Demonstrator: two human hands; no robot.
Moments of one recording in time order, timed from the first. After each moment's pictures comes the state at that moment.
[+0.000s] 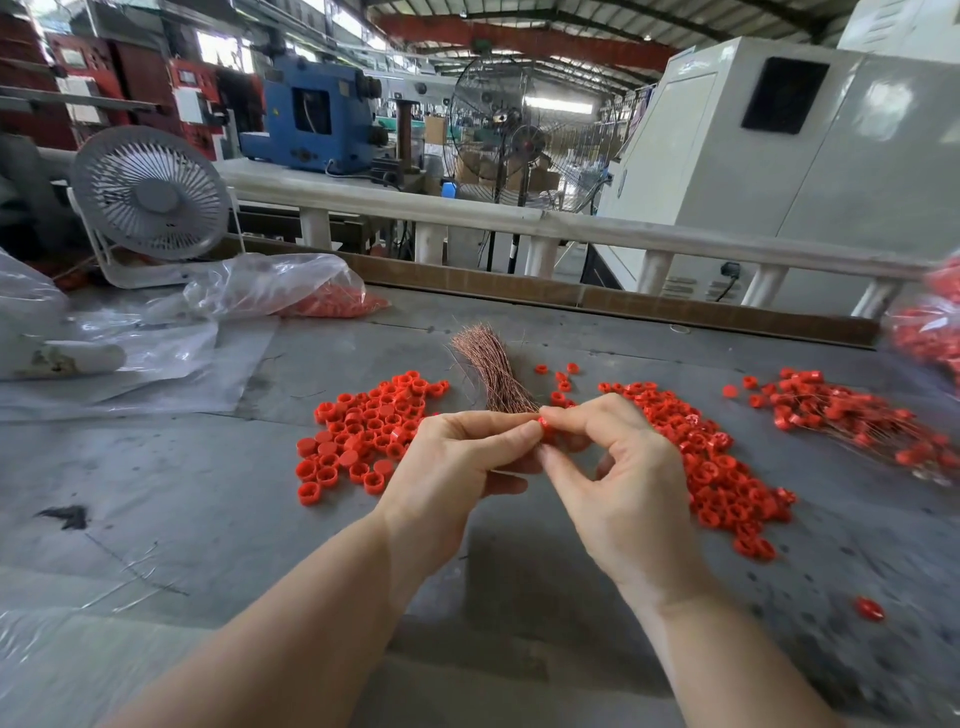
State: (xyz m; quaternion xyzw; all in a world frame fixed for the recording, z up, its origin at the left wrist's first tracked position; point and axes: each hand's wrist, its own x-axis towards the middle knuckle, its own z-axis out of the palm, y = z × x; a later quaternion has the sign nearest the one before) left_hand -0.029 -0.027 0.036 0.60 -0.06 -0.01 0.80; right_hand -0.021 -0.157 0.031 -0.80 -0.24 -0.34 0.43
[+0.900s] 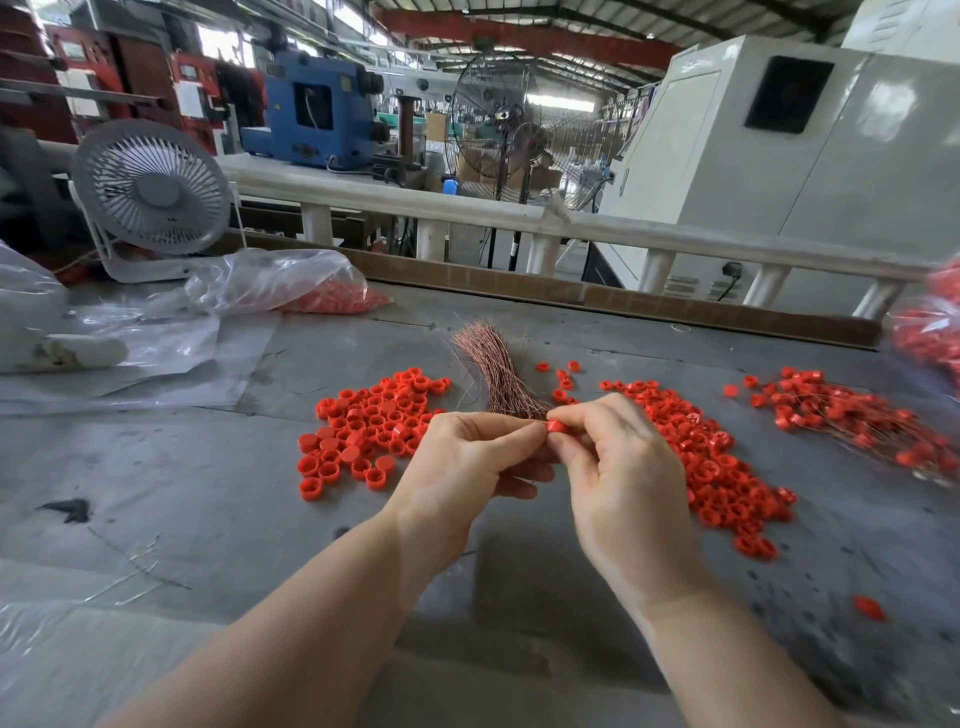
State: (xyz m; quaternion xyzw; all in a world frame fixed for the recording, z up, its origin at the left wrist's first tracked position) left_hand -0.031 -0.032 0.038 0.62 -0.05 0.00 0.79; right_hand -0.023 -0.157 0.032 -0.83 -0.23 -0.39 0.31
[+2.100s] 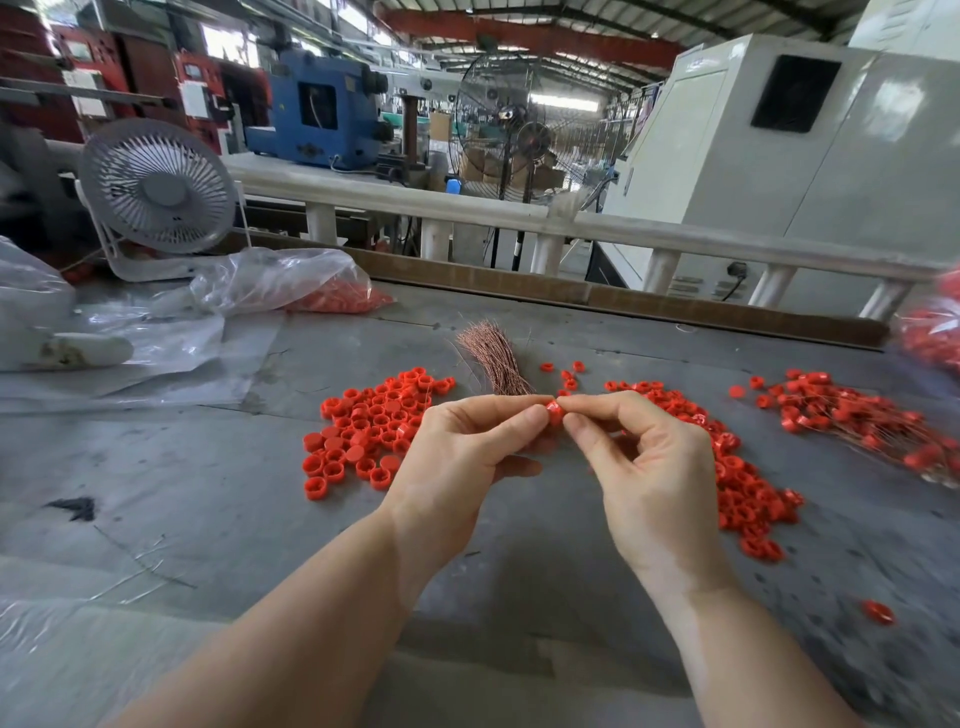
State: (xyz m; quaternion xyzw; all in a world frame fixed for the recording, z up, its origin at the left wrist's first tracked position) left_hand -0.026 -0.026 0.034 0.57 -0.09 0.03 0.82; right_hand -0.022 -0.160 0.038 -0.76 -0.23 -0.30 0.53
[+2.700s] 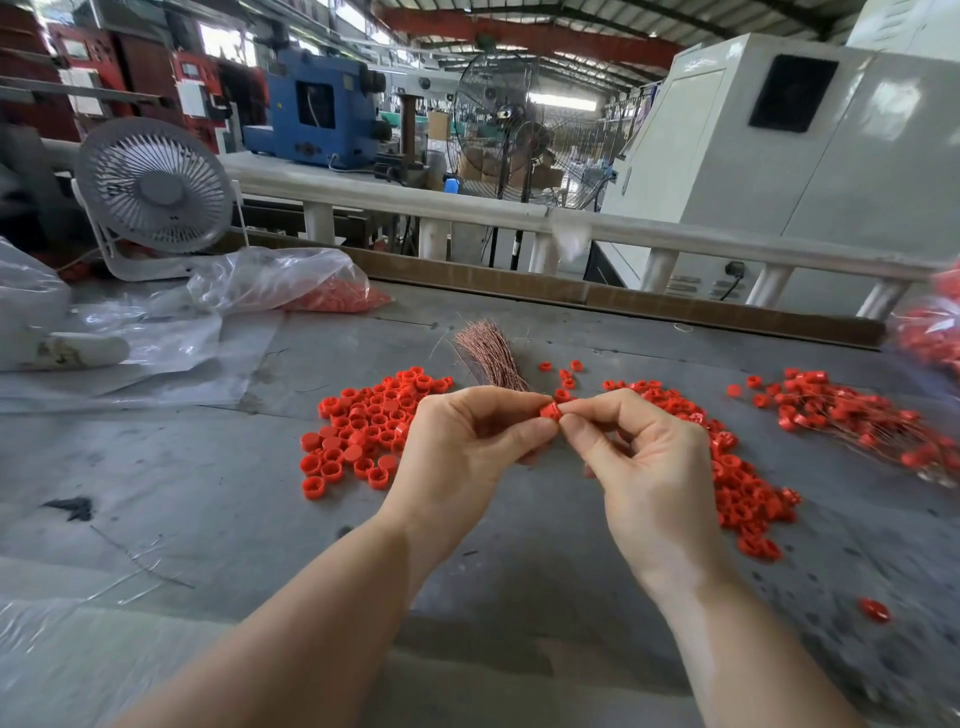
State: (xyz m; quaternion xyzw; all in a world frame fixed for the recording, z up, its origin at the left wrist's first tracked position) left_hand -0.028 -0.028 0.036 0.66 -0.14 0.16 0.72; right_hand -0.024 -0.161 0.038 -0.74 -0.21 -0.24 0.59
